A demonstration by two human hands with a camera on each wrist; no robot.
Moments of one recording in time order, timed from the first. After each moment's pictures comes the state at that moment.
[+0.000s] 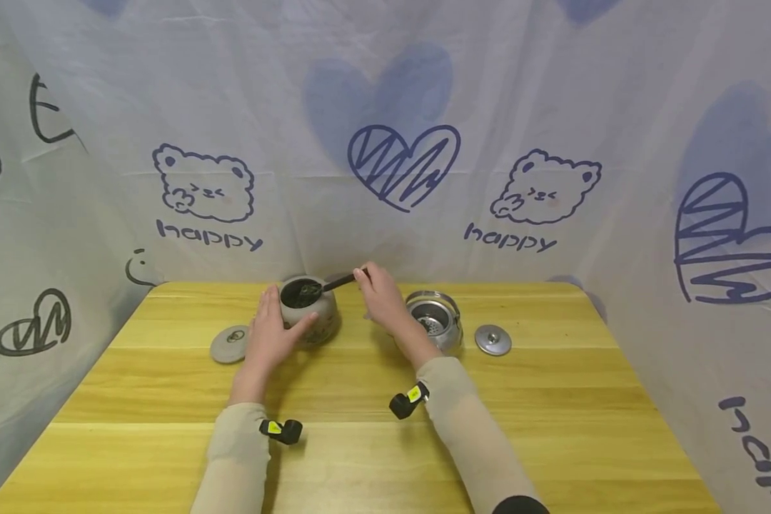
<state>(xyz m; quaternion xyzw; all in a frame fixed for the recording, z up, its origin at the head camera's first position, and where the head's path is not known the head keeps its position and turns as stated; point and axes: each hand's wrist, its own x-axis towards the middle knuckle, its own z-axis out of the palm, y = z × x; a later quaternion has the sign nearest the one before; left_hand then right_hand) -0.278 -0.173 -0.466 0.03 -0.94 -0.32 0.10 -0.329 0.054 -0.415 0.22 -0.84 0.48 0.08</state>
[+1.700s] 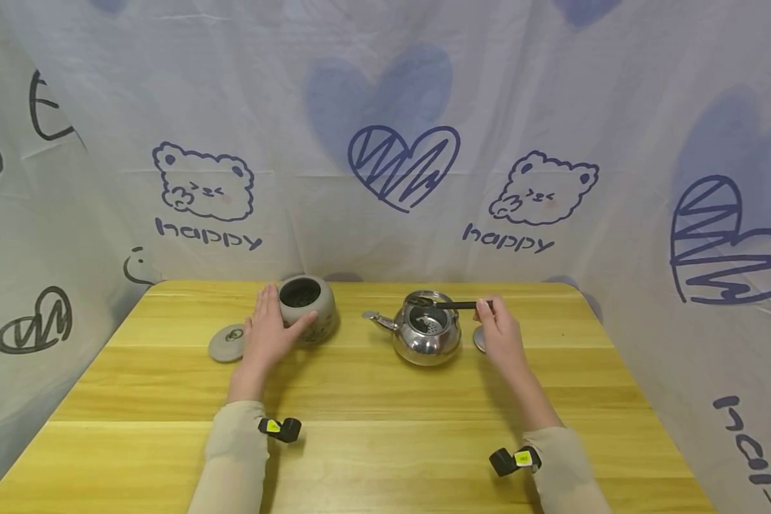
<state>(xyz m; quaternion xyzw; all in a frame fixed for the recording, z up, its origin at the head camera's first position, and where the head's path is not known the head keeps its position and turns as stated) -0.278 -0.174 -0.463 0.03 -0.95 -0.30 0.07 -0.260 0.222 -0.431 0.08 -0.85 0.50 0.17</state>
